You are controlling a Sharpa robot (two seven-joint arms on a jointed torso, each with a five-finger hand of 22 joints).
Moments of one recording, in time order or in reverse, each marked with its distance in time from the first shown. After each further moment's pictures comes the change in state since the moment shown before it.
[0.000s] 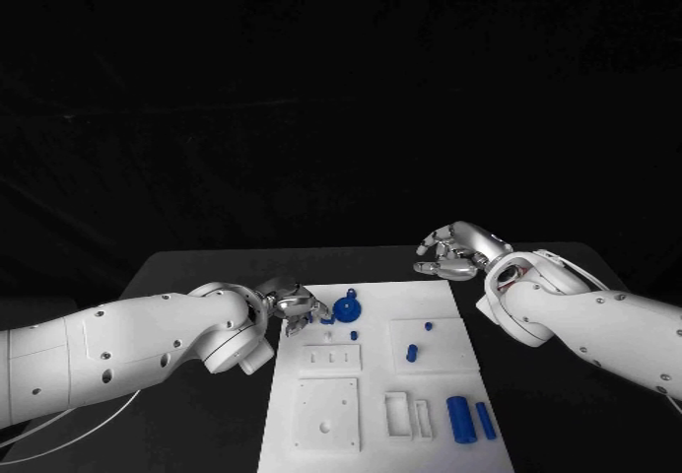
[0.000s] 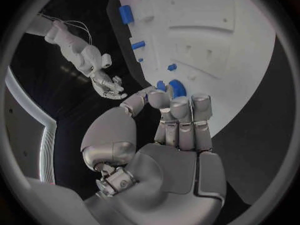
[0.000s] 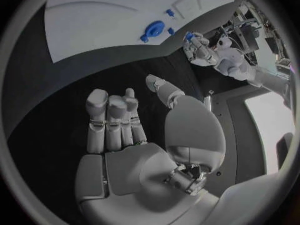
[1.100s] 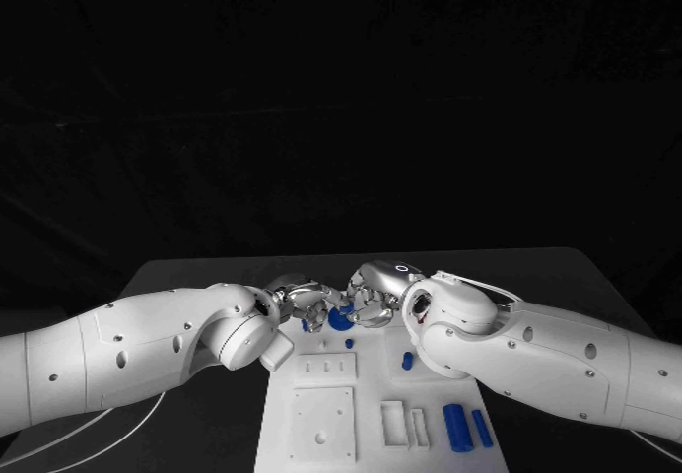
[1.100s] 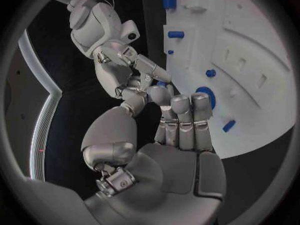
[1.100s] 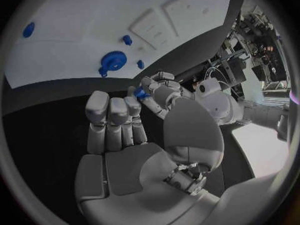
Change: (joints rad) left arm -0.001 0.073 0.044 -0.049 0.306 0.010 0.112; left_hand 0.009 0.007 -0.006 0.017 -0.059 -0.003 0.003 0.000 -0.024 -0.012 0.019 -0.086 -0.022 -0.009 0.009 -0.072 0.007 0.000 0.004 -0.004 -0.050 0.026; right arm -0.008 0.182 -0.024 0.138 -0.339 0.229 -0.265; right_hand 0.000 0.046 0.163 -0.036 -0.229 0.069 -0.050 0.045 0.001 0.057 -0.032 0.043 0.059 0.031 -0.023 0.059 0.014 0.001 0.037 -0.005 0.069 0.011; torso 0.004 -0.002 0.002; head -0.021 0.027
